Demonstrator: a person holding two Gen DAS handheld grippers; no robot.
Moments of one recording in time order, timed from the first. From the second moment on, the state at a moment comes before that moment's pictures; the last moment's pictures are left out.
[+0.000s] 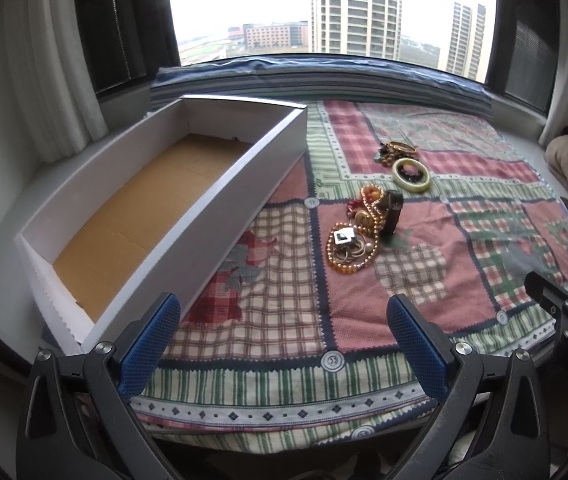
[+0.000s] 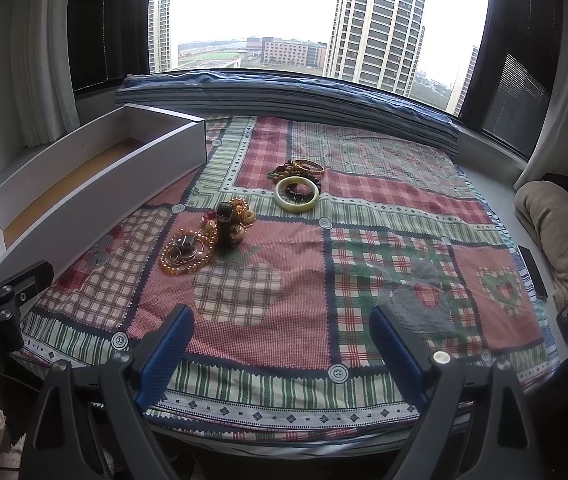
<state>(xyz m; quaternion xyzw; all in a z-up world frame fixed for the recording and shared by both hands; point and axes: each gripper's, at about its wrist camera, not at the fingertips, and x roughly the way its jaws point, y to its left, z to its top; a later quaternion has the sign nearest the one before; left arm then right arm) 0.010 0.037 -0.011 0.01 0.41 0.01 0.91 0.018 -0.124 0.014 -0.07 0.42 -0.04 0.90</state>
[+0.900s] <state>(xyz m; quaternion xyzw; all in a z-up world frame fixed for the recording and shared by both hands) 0.029 0.034 -0.021 0.02 0.41 0.01 0.91 0.050 -0.124 0.009 -0.05 0.42 -0.01 0.90</state>
